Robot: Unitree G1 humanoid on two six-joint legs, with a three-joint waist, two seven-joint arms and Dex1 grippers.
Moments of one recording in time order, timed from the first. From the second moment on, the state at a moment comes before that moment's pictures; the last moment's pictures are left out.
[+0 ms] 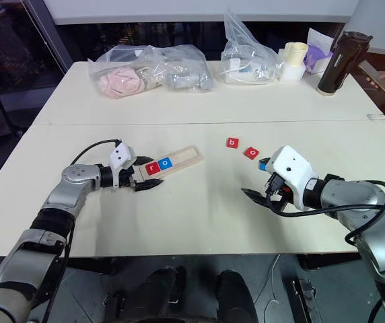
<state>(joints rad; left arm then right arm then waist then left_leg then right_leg) -0.60 0.50 -0.13 0.61 -0.15 0.03 -1.07 -0.10 -0.92 -0.17 -0.59 0.42 0.74 0.75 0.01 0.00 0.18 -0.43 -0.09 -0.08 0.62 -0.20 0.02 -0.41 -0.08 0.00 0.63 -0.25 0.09</state>
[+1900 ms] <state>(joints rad) -0.40 0.47 -0.34 0.07 -0.14 0.19 -1.20 -0.10 -0.92 -0.13 -0.62 0.40 0.74 0.73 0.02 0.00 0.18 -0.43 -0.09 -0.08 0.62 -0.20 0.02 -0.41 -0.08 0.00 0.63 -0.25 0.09</state>
